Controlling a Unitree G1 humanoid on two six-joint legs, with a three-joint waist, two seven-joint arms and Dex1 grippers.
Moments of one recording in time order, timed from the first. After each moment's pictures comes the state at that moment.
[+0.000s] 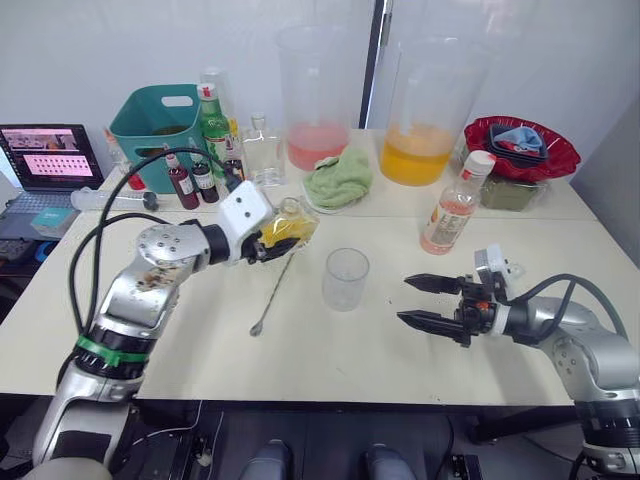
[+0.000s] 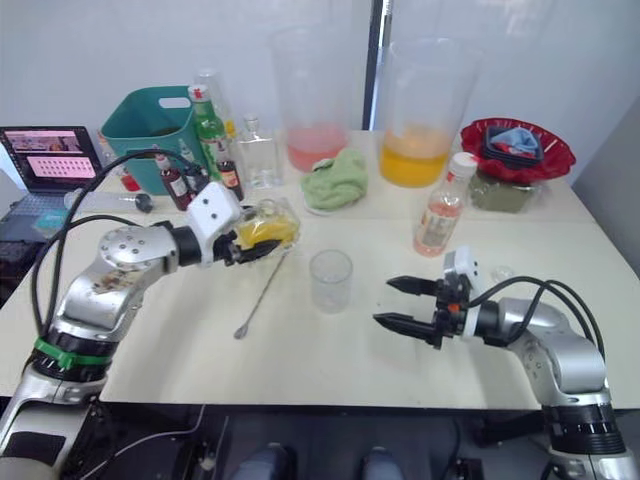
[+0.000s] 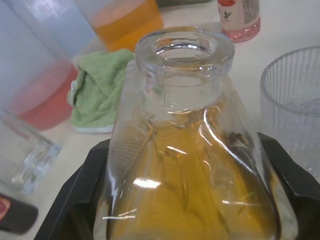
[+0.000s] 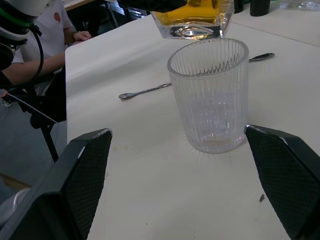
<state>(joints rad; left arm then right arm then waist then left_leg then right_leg) -0.69 0.63 -0.19 -0.06 -0.14 0.39 -0.75 -0.28 -0.71 -0.12 -0.14 0.64 0.55 1.15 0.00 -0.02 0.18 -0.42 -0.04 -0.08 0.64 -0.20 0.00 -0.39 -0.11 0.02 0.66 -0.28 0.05</state>
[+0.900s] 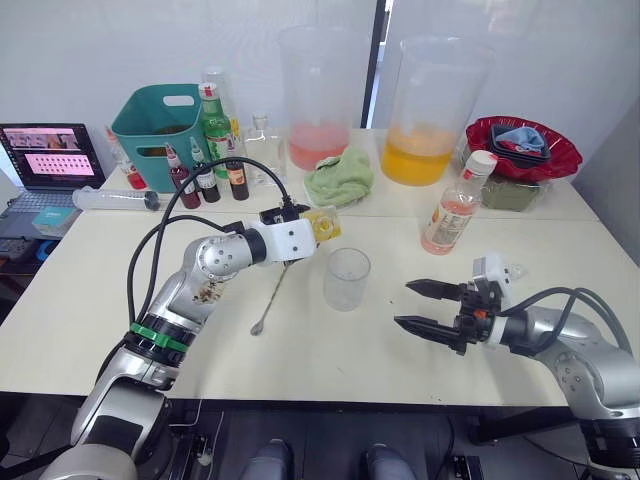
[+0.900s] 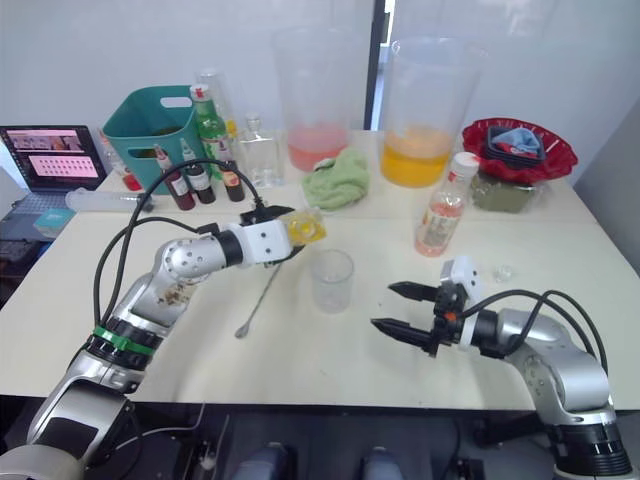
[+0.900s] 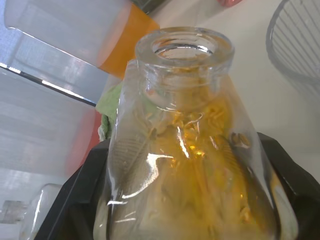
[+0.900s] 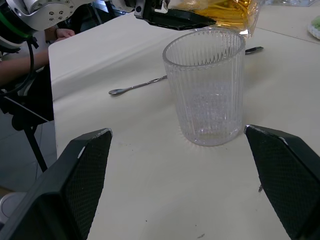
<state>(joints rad) -0.75 0.53 -0.30 0.18 0.30 -0.08 -0.62 -0.19 -0.69 -0.14 -0.24 0.65 0.55 1.04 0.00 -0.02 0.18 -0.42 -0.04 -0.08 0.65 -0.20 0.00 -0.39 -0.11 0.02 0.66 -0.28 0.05</state>
